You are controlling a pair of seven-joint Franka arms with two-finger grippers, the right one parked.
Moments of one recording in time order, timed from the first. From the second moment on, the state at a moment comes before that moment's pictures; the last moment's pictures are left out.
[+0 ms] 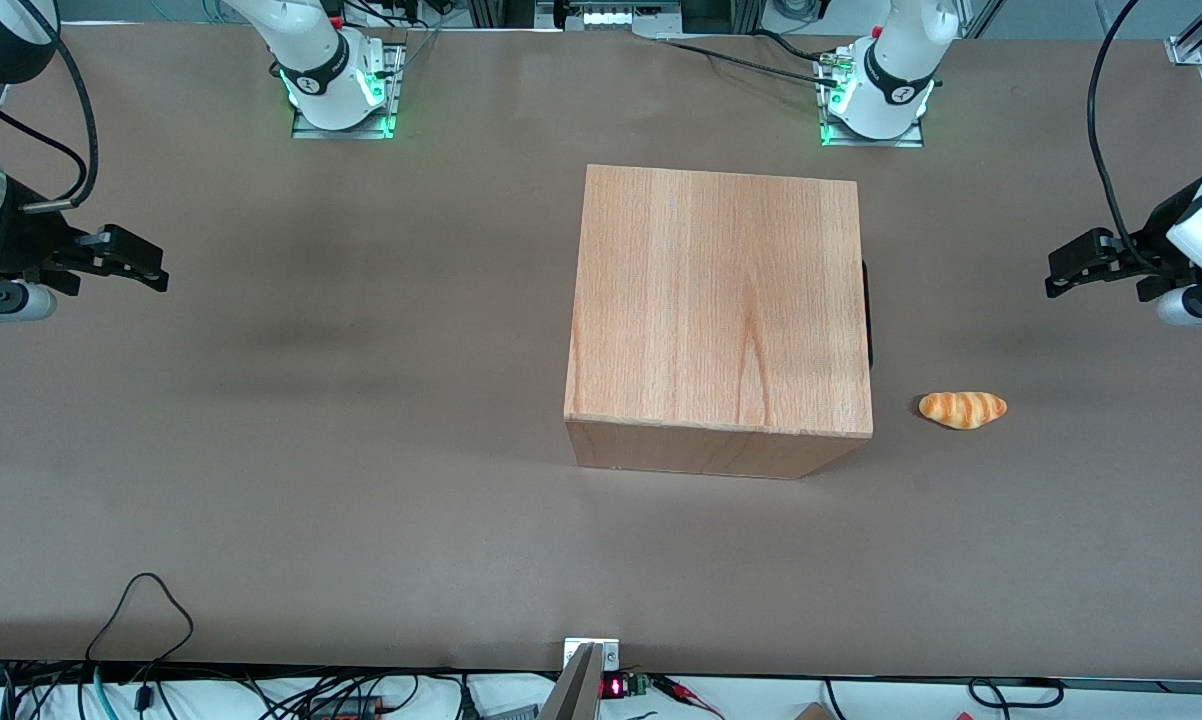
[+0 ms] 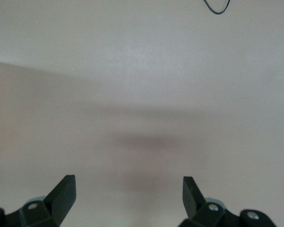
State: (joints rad) arm -0.04 0.14 0.02 -1.44 0.00 1.55 0.02
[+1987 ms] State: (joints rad) arm -0.07 0.40 0.01 -1.48 -0.26 1.49 0.01
